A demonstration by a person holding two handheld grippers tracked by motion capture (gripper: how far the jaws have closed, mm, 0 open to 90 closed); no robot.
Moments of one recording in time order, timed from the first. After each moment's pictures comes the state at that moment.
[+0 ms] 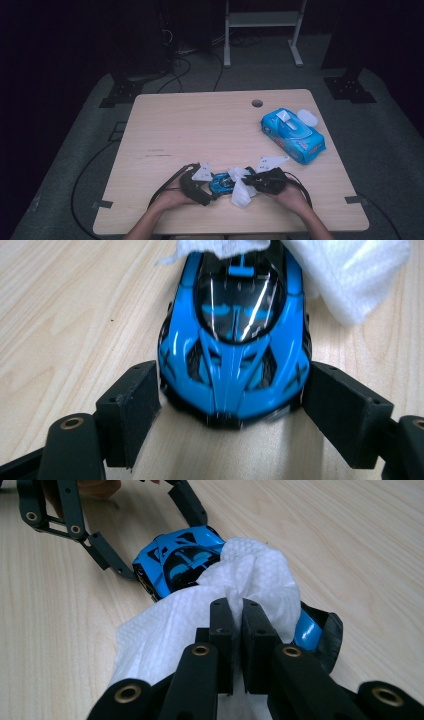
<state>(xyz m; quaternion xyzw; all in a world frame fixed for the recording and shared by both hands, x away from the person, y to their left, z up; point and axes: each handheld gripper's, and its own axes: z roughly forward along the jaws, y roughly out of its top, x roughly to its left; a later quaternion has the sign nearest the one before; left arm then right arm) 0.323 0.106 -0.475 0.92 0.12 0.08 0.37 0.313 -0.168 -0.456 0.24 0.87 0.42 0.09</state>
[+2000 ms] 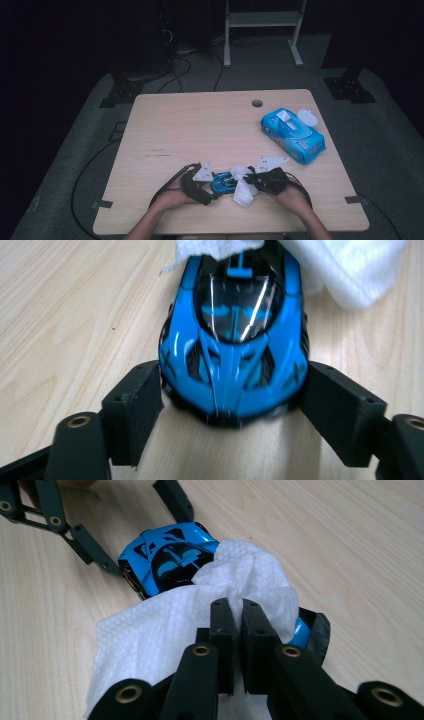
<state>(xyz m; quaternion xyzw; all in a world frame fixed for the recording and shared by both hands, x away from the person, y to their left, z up) 0.324 0.102 -0.475 0.92 0.12 0.09 0.37 0.310 -0.167 -0.453 0.24 0.88 0.40 0.12</state>
